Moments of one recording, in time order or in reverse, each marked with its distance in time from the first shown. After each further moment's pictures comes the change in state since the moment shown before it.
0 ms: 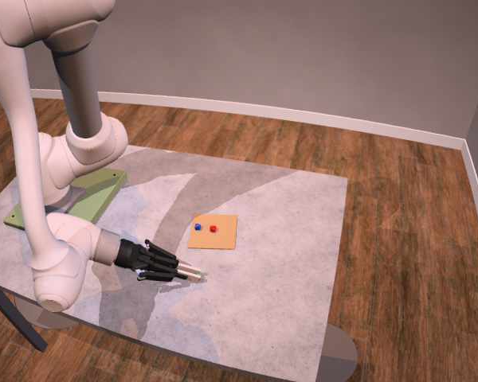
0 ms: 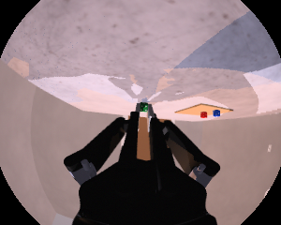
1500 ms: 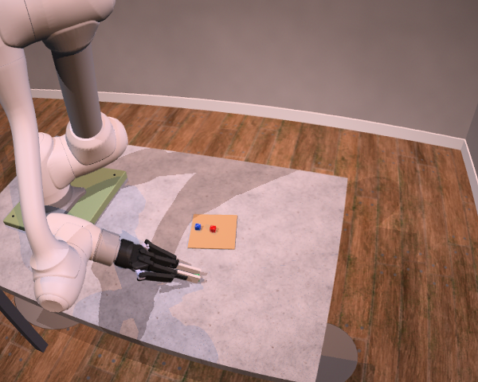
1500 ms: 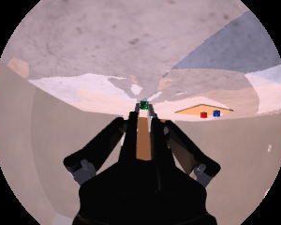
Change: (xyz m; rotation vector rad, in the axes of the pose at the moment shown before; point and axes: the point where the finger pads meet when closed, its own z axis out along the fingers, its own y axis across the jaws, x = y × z) arm 0.001 0.000 0.000 0.000 0.000 0.000
